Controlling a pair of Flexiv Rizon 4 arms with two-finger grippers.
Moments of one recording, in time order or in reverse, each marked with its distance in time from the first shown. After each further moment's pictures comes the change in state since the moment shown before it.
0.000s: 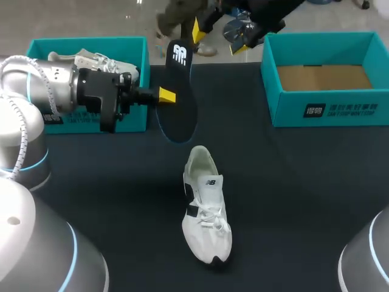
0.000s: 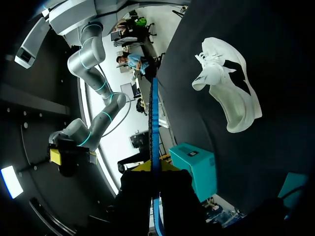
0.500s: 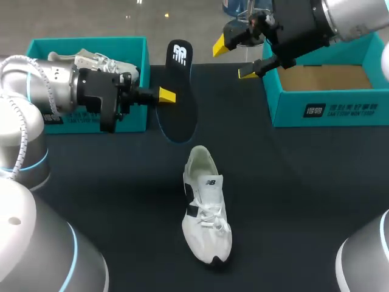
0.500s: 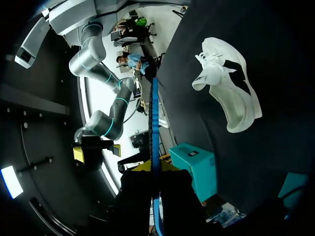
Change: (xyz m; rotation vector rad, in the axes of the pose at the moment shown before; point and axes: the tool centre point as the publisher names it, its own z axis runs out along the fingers) left arm 0.000 0.000 0.000 0.000 0.001 0.000; right arm -0.045 -0.014 0.016 -0.050 0.276 0.137
